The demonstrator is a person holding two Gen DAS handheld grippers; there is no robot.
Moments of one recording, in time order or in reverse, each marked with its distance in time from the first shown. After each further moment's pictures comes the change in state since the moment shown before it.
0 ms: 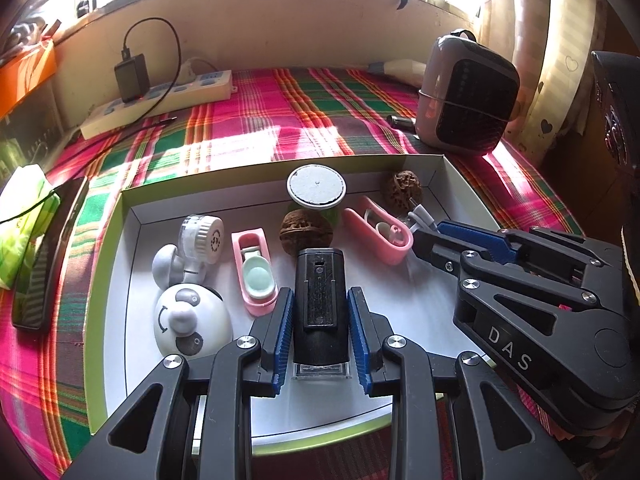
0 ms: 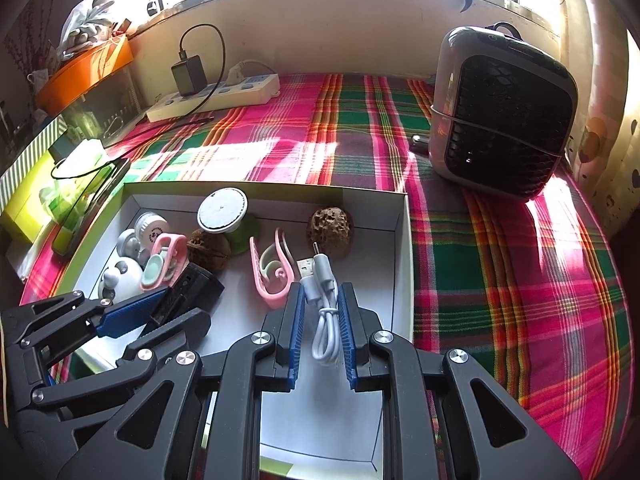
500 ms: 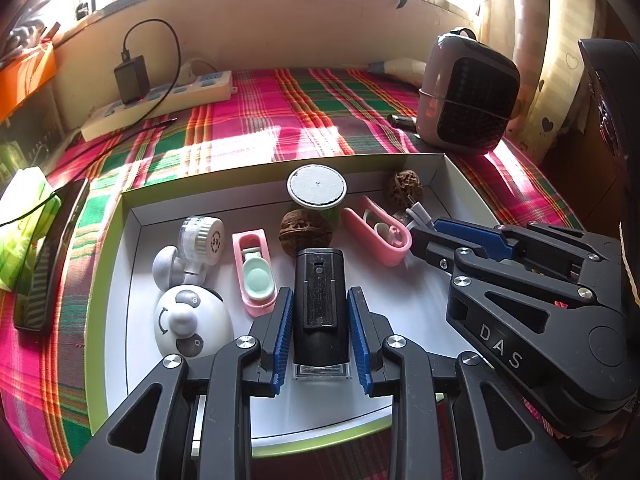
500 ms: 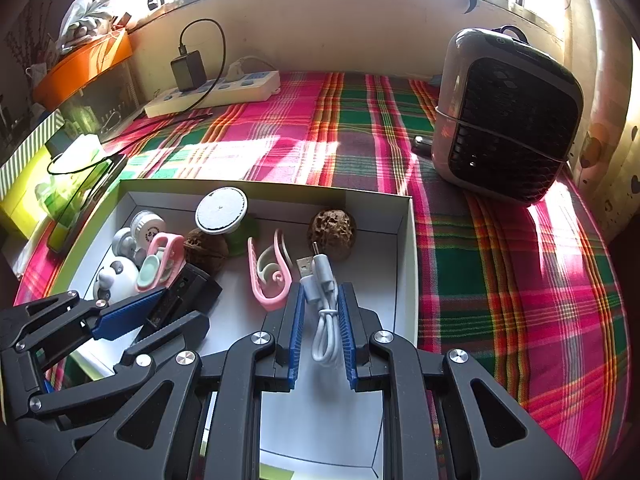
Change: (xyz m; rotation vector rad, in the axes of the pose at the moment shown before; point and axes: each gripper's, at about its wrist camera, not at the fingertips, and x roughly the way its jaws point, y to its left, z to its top) left arm 0.001 0.000 0.000 0.001 0.000 0.003; right arm 0.003 0.002 0.001 -0.009 0.009 -0.004
